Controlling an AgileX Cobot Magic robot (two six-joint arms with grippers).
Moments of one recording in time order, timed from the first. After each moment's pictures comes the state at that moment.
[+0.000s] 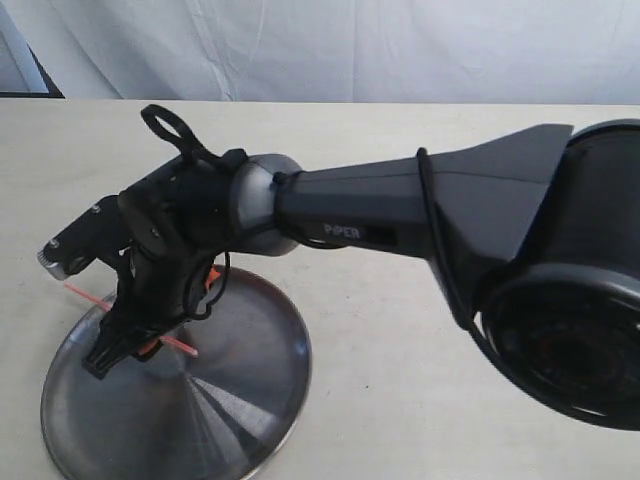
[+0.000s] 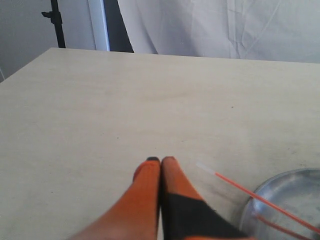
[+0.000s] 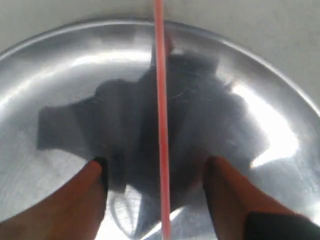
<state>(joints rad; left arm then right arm) 0.11 0.10 0.00 -0.05 0.25 0.03 0.90 2.28 -1.73 0.10 0.71 -0.14</state>
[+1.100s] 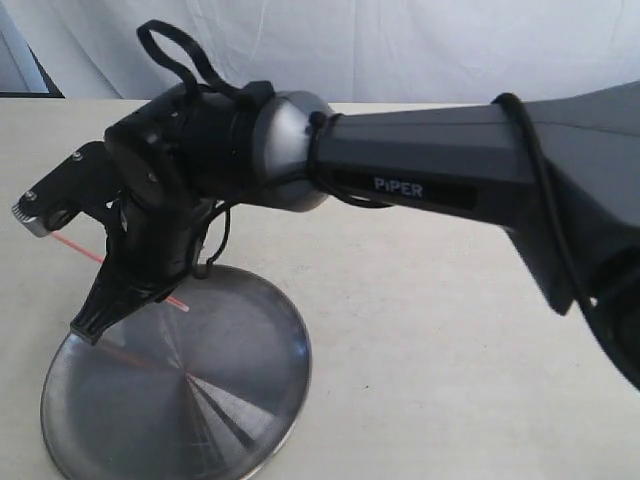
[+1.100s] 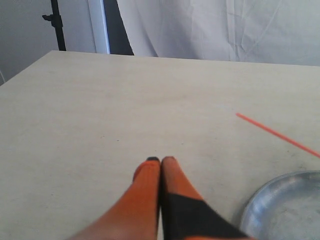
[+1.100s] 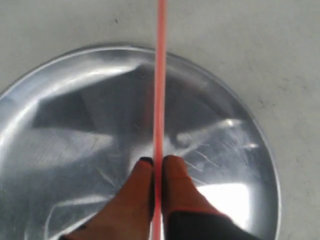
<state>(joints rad) 0.11 0.09 0.00 -0.05 0.25 0.03 0.90 2.14 -1.73 0.03 0.80 -0.14</state>
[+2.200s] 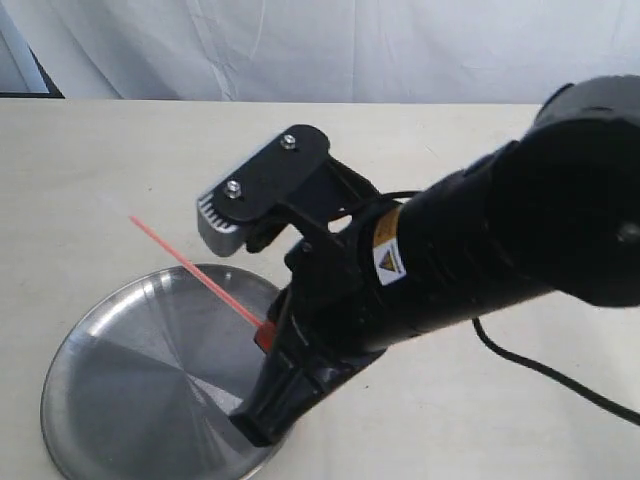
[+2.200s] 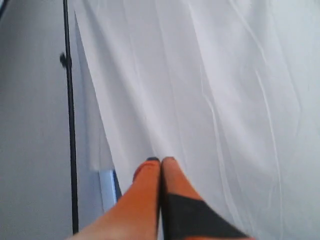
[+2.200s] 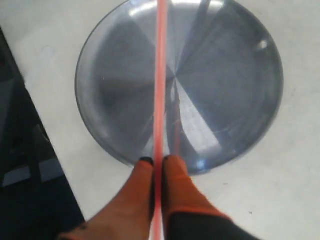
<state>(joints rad) 0.11 0.09 0.00 0.13 -0.51 0.03 0.90 1.37 -0.94 0.22 0.61 -0.13</state>
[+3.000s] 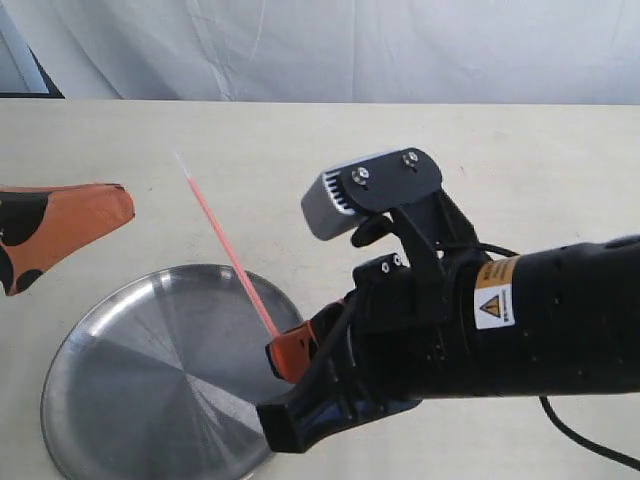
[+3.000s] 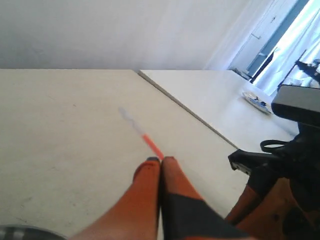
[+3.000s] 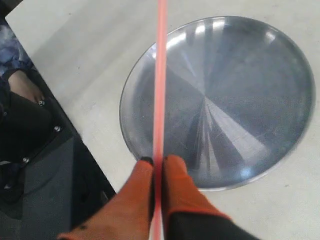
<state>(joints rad) 0.11 0.90 -0.33 1.44 -1.18 -1.56 0.90 1.18 -0.70 0.55 0.34 -0.12</state>
